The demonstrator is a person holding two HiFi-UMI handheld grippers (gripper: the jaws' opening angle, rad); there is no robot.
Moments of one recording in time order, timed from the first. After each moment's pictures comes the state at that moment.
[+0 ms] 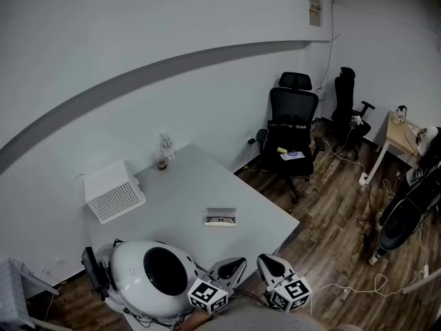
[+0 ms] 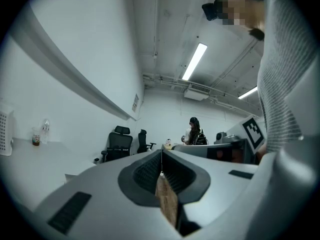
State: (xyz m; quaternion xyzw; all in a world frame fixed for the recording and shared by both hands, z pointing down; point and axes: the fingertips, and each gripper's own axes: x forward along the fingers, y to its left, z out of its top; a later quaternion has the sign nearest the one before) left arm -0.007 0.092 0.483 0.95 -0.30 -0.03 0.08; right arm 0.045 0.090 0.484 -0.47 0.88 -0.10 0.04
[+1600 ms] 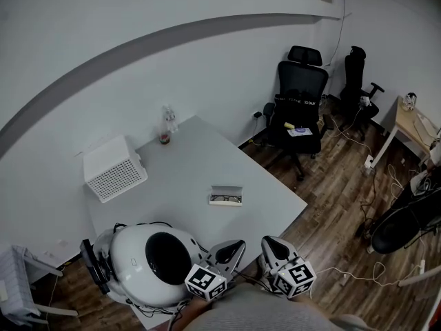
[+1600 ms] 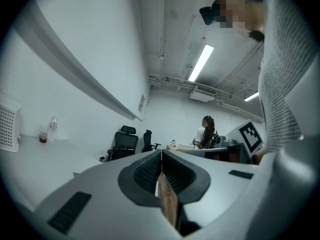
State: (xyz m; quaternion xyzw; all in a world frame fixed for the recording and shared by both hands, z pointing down) left arm -0.033 0.075 0.485 0.94 -0.33 -0.04 0.10; right arm 0.038 0.067 0.489 -0.48 0.87 -0.12 0.02
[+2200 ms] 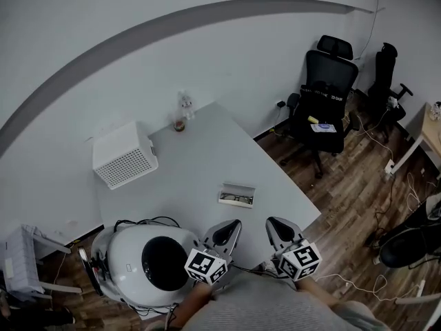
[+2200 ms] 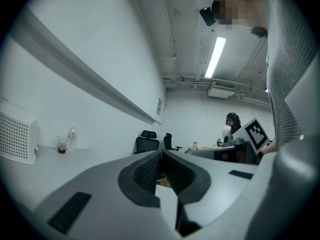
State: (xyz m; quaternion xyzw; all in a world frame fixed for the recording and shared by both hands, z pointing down) left arm -0.059 -0.034 0.480 0.89 -0.44 -0.05 0.08; right arm 0.036 -0.048 0.489 -0.41 0.90 -0.12 0.01
